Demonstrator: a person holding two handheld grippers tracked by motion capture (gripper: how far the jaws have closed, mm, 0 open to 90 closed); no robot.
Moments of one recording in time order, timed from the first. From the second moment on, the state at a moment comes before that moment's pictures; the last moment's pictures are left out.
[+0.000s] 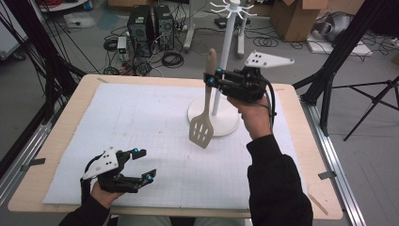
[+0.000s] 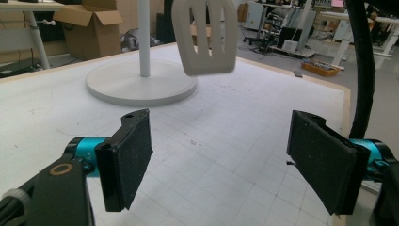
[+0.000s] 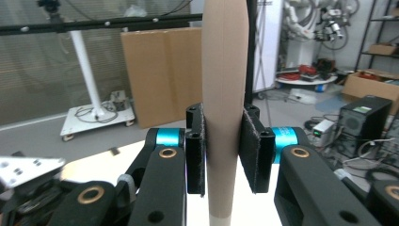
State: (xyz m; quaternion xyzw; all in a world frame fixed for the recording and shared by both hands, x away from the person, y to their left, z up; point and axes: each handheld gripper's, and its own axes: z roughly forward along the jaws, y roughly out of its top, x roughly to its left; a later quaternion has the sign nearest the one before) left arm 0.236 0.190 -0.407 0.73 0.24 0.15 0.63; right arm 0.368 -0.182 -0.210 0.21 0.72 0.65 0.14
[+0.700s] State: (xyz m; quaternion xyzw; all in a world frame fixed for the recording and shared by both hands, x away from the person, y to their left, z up) left arm 0.238 0.193 -0.407 0.72 0.25 0.15 0.63; right arm 0.425 -0.203 -0.177 0.23 0.70 0.66 0.13
